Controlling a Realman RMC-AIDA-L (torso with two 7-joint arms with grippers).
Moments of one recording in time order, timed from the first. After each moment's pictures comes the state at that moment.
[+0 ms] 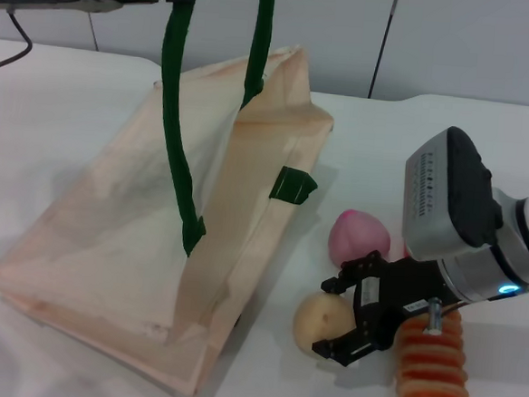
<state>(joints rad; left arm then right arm) -0.97 -1.87 2.86 -0.73 -0.51 2.04 -1.94 0.67 2.04 -1.61 -0.92 1.05 1.31 -1.31</state>
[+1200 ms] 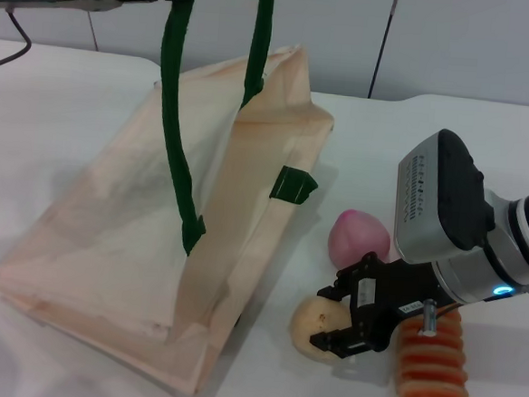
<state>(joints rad) -0.97 -1.87 2.86 -0.73 -0.51 2.04 -1.94 0.67 2.04 -1.64 -0.93 1.05 1.29 -1.29</state>
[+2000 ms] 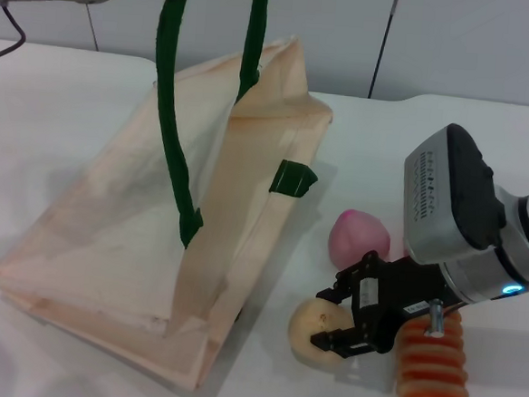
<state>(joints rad) -0.96 -1.87 2.86 -0.73 -0.53 2.04 -1.95 0.65 2.03 -1.62 -1.00 1.06 1.35 -1.29</state>
